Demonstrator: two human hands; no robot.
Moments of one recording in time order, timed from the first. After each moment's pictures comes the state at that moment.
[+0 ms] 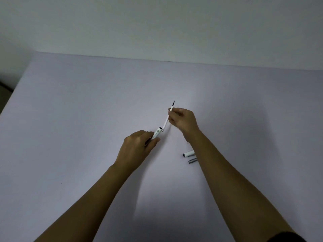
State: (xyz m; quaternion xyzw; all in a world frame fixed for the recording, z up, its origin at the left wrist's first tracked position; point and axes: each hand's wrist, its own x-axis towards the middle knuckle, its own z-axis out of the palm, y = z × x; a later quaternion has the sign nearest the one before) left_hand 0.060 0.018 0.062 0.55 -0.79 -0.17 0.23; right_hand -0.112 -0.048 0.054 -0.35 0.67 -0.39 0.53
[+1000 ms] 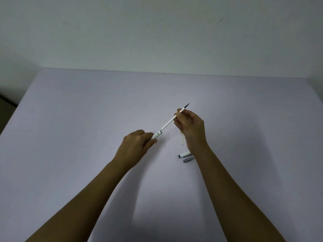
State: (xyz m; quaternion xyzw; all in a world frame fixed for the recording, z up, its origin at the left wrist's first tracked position) left_hand 0.064 0.018 0.091 0.51 -0.81 -0.17 0.22; right_hand -0.120 0.002 0.114 -0.27 0.54 -0.58 0.55
